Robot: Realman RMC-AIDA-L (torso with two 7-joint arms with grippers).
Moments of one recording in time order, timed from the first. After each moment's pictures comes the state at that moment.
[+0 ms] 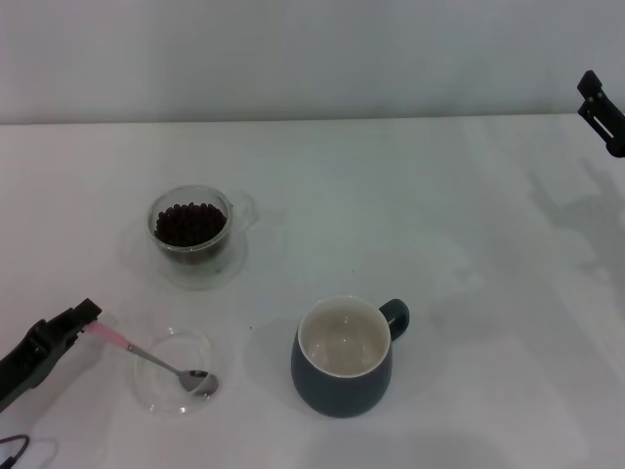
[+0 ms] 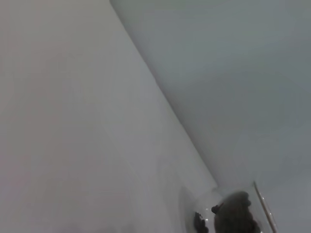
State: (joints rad) left arm -0.28 -2.06 0.93 0.19 -1.91 -1.18 1.43; right arm 0.39 2.01 -1.38 -0.18 -0.17 -1.27 0.37
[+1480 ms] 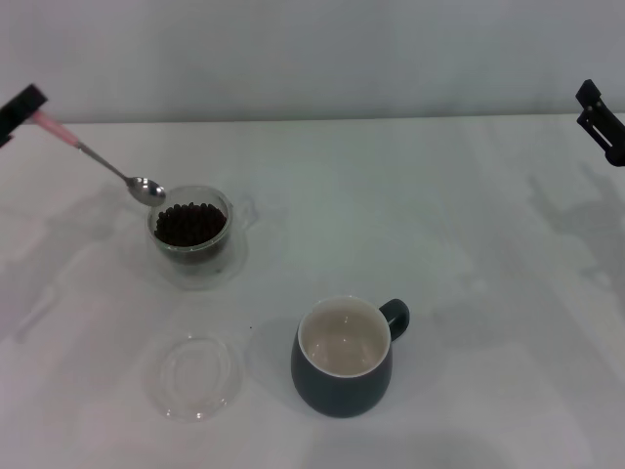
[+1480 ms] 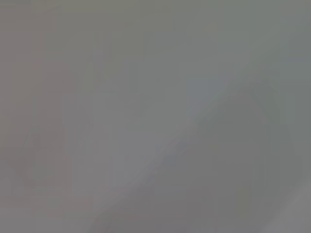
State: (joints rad) left arm -0.51 -1.99 0.66 0.37 -1.78 -1.25 1.57; right arm 0.38 2.02 -1.39 -0.17 -0.18 -1.28 0.39
